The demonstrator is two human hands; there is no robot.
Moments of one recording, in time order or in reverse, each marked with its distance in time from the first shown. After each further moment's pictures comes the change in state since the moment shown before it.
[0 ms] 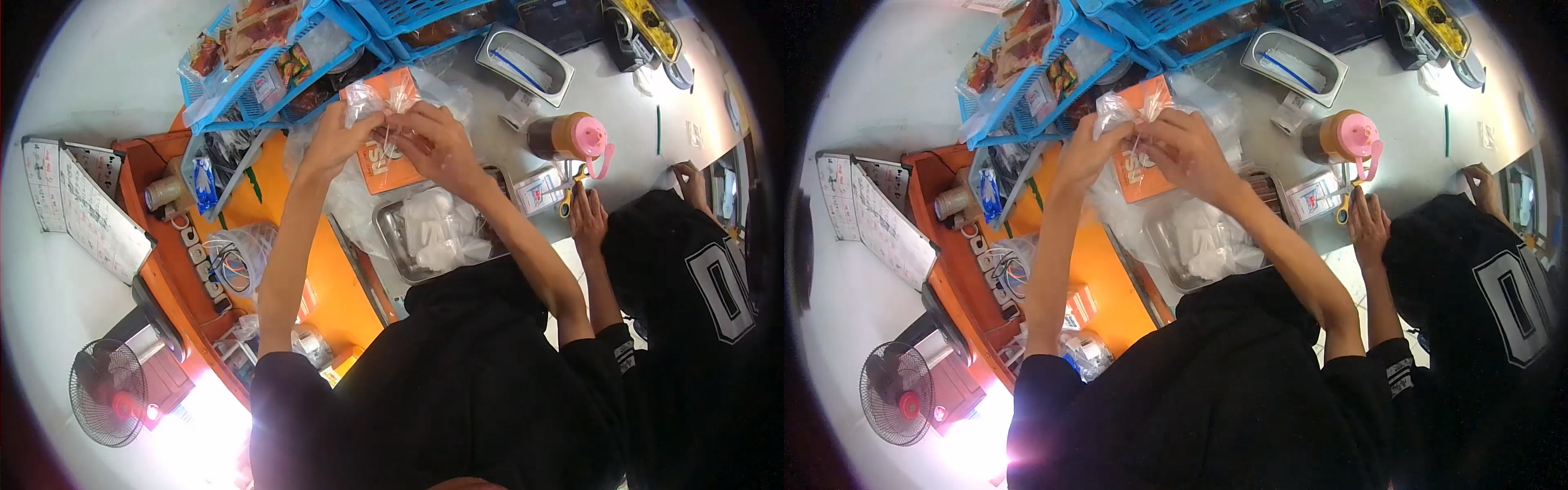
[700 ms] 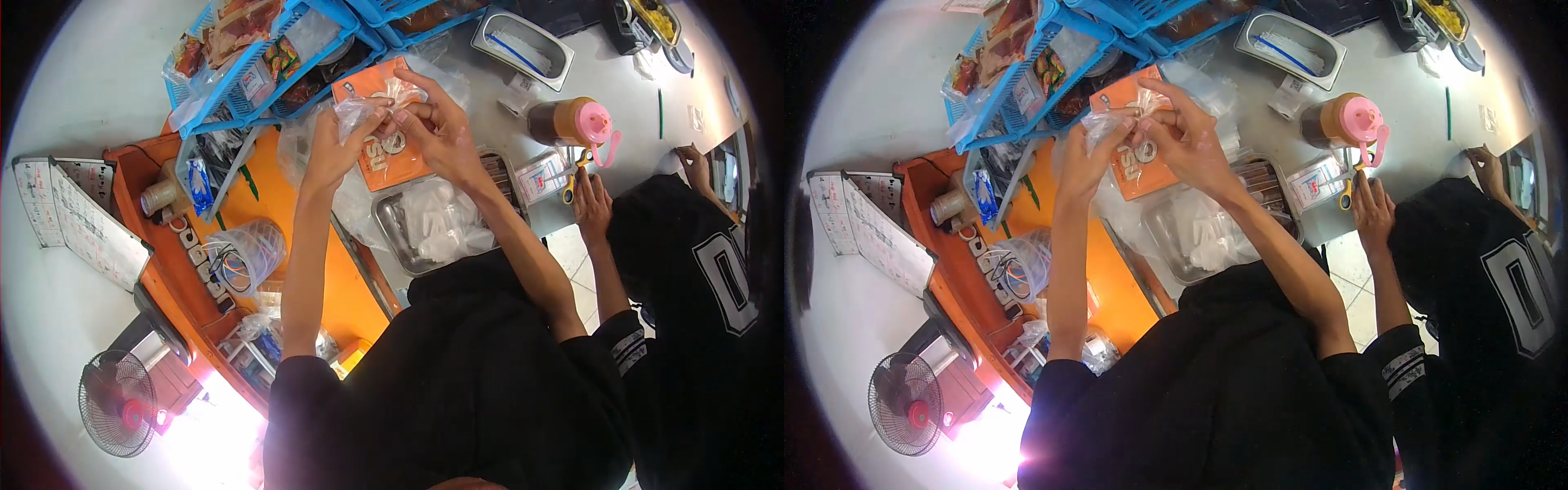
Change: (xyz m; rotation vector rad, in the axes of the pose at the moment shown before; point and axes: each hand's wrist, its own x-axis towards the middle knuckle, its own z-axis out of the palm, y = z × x) left_hand -0.012 -0.023 0.008 -0.075 -0.010 0.138; right_hand -0.010 -0.002 0.010 0.644 0.078 0.485
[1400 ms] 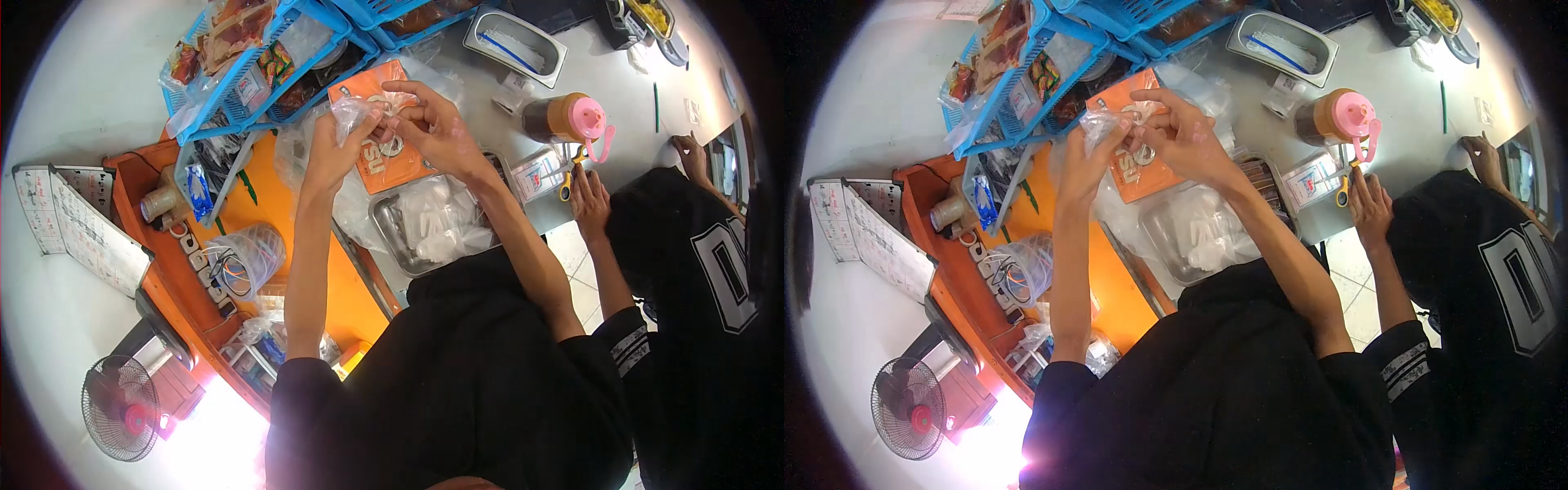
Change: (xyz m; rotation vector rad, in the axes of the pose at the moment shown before) left_hand 0.000 0.003 0.007 0.031 -0.010 -0.049; right_hand 0.005 -0.003 -0.014 -0.141 -0.099 0.092
